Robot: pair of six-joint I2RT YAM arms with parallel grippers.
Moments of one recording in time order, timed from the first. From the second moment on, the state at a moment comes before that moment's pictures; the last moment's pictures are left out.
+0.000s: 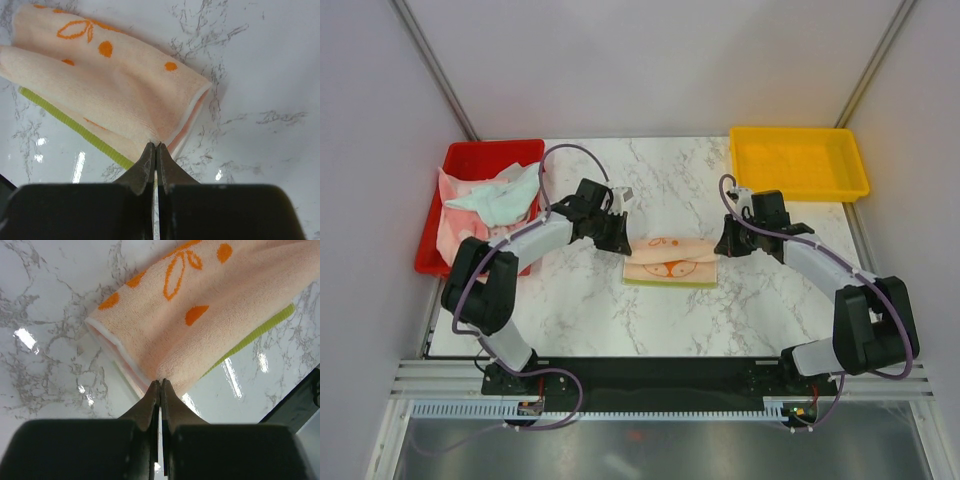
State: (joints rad) left arm -0.44 1.70 1.10 -0.39 0.43 -0.19; right arm 0.22 1.43 0.84 -0.28 -0.39 0.12
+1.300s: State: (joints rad) left arm -0.55 1.54 1.07 -0.52 0.14 -0.31; right arm 0.23 1.21 0.73 -0.46 -0.34 0.35
